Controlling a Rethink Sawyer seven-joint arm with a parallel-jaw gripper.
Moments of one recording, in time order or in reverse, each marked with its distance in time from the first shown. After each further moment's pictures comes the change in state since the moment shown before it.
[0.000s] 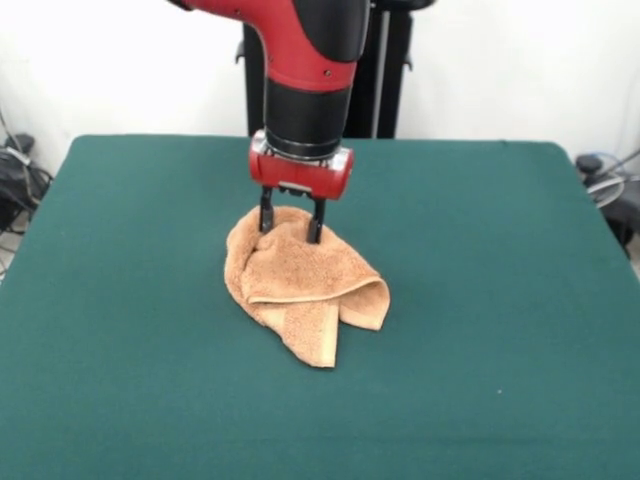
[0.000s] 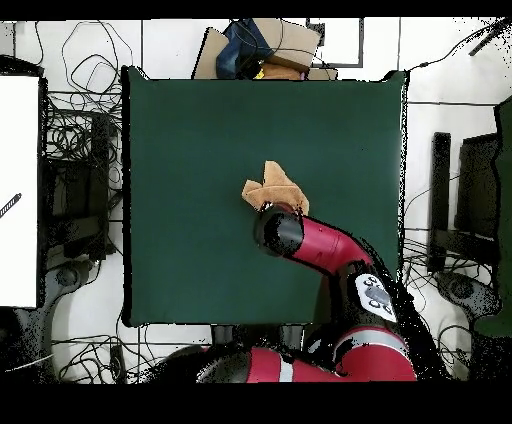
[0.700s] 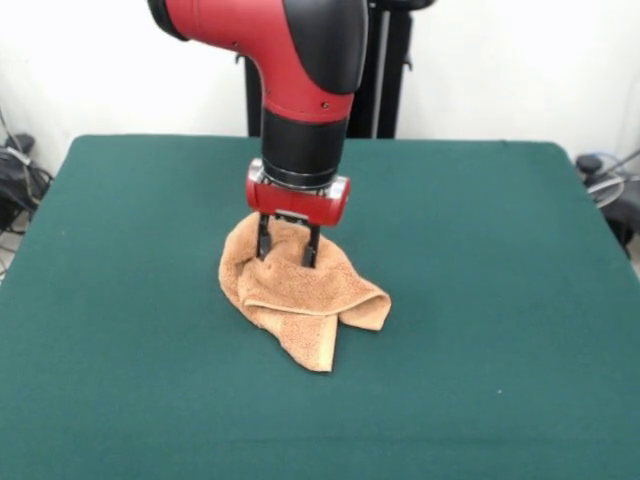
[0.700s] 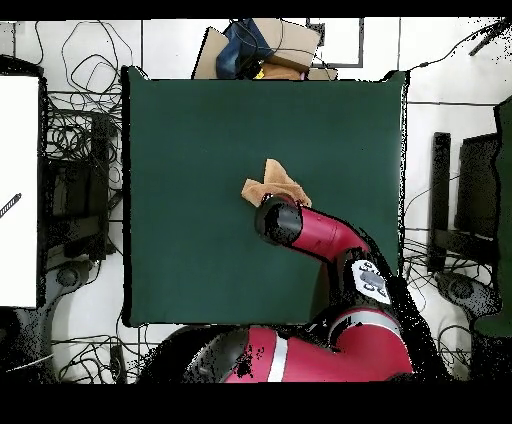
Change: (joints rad) arm 0.015 0.067 -0.009 -0.079 0.000 0.000 0.000
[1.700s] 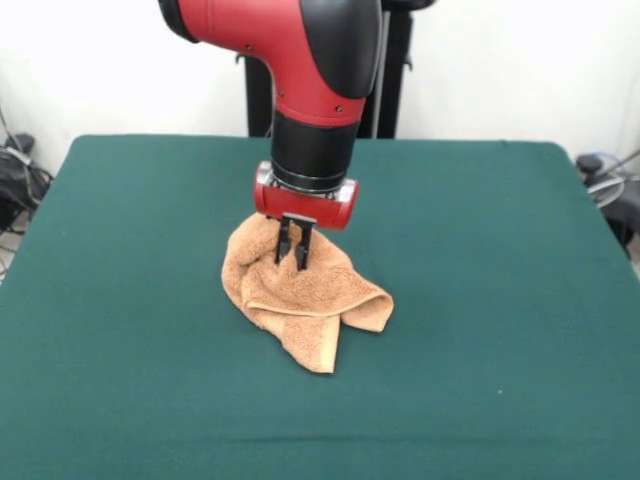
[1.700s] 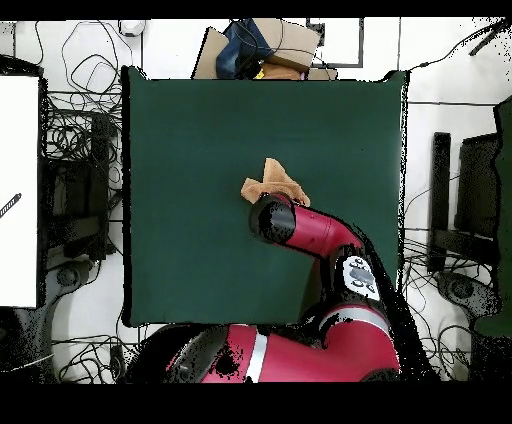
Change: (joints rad) arm 0.036 0.010 -0.023 -0.017 0.000 0.000 0.000
